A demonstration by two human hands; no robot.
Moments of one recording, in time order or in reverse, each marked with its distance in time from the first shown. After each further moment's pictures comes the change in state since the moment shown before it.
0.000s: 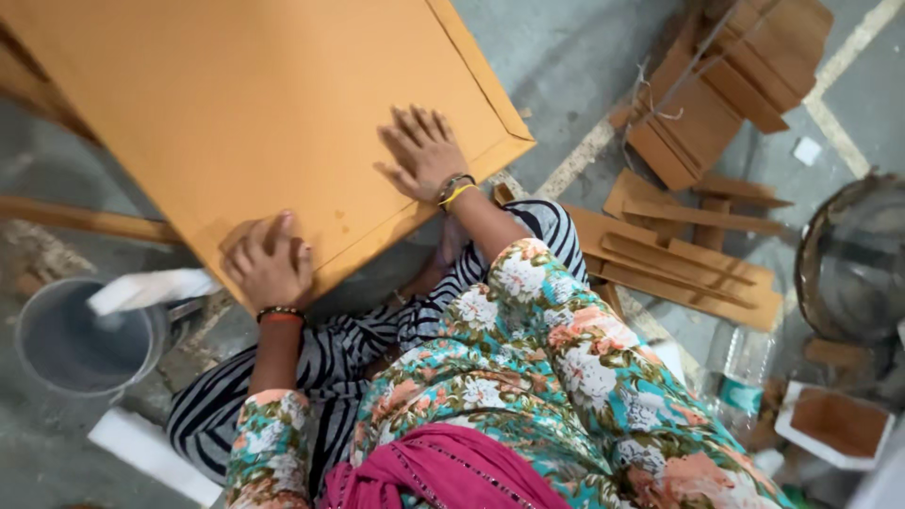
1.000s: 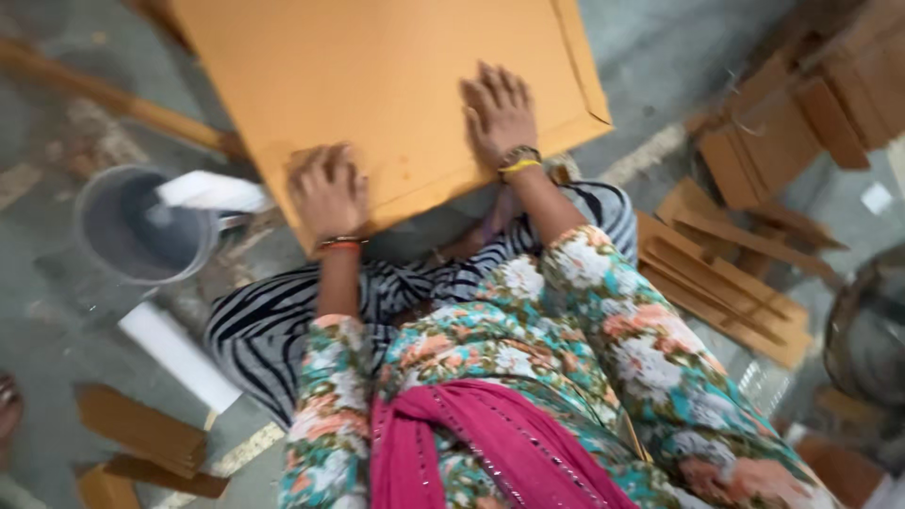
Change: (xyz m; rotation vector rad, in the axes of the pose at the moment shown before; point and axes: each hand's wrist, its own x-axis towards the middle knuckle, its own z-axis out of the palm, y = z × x) left_hand -0.002 -0.008 0.033 -0.025 0.089 -0.112; right_hand 0.006 -0.013 0.009 0.035 -0.028 0.107
